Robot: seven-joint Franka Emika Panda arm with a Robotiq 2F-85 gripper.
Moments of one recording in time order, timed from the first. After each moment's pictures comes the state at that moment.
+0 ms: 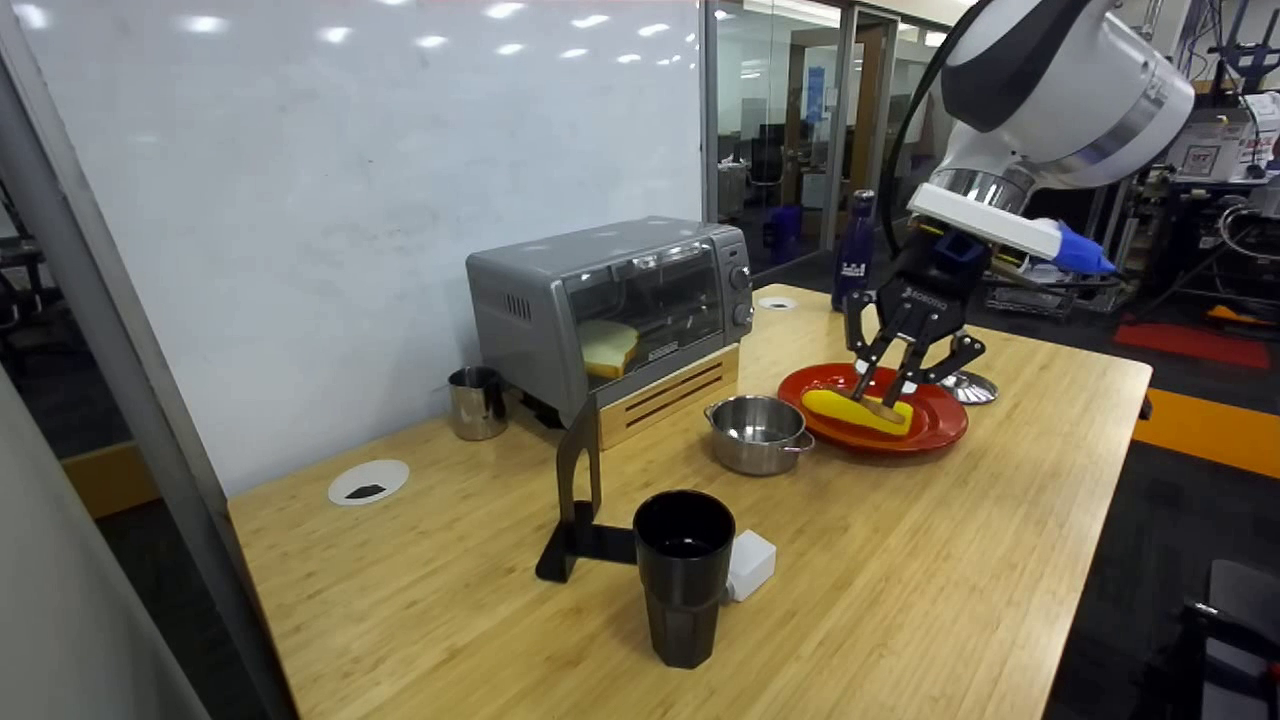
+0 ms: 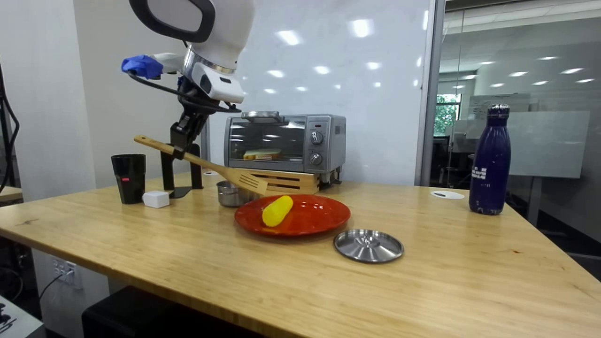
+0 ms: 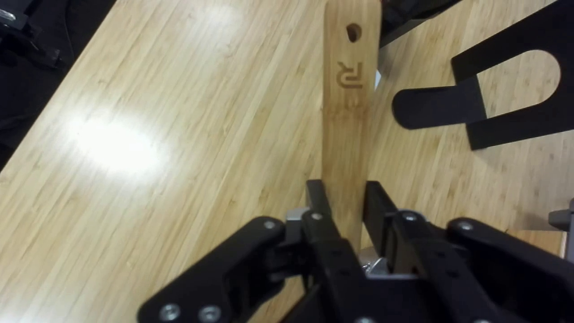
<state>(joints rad) -0.06 -0.08 -0.06 -2.44 0.77 2.24 0.41</state>
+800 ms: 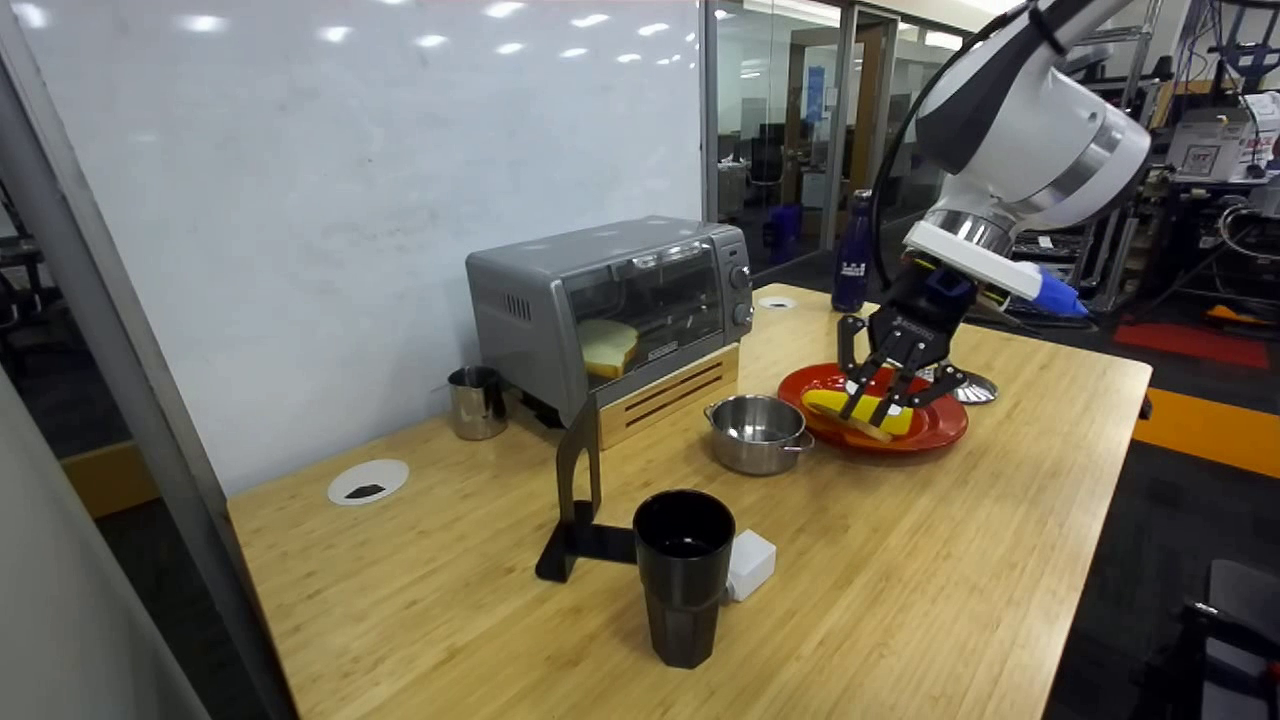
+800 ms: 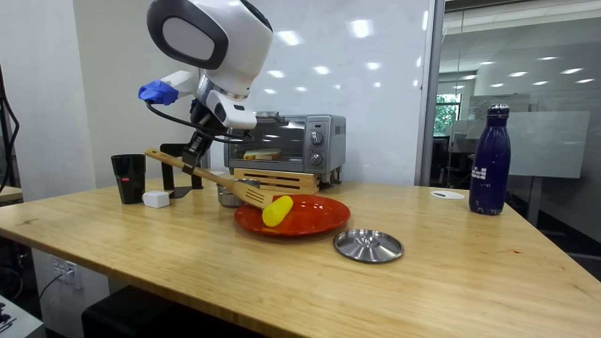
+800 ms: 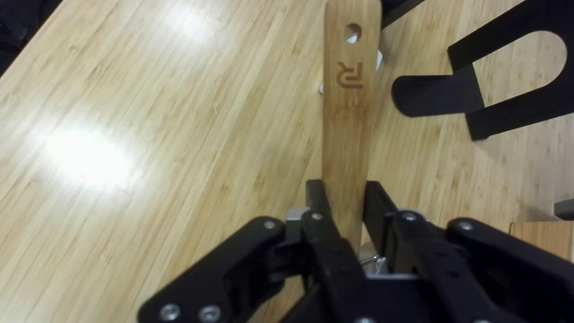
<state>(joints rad) -0.07 0.03 -0.09 -2.41 0.90 2.24 0.23</state>
